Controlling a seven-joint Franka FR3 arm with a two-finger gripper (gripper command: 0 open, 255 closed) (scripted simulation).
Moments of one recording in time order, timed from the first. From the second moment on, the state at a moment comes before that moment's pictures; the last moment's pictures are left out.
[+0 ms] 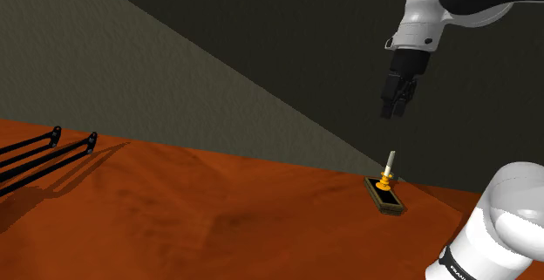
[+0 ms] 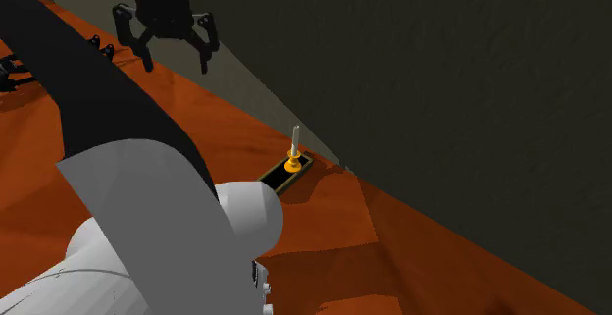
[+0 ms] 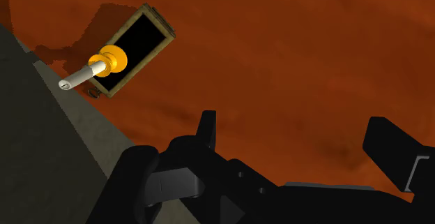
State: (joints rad) arm 0.02 -0.78 -0.07 -2.39 0.11 1.52 0.01
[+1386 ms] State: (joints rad) arm -0.20 -0.93 -0.54 -2.92 -0.21 2.18 -0.48
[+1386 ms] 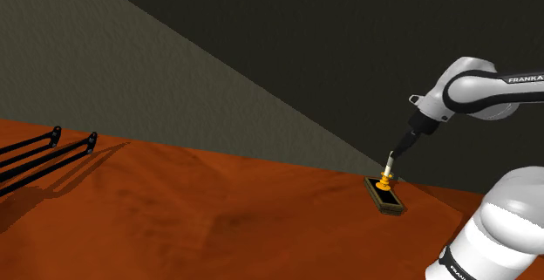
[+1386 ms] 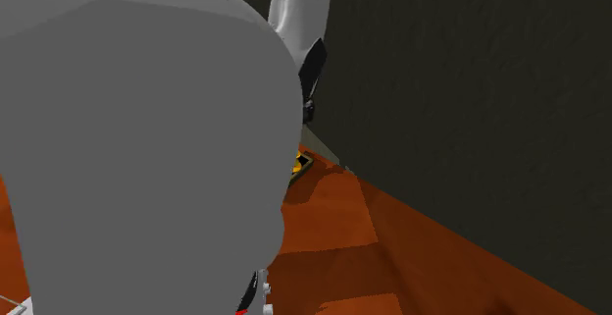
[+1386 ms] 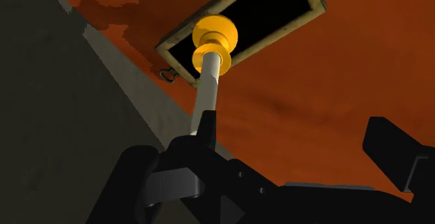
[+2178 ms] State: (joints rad) arm -0.14 -0.67 -0.83 -2.98 -0.26 2.57 -0.69
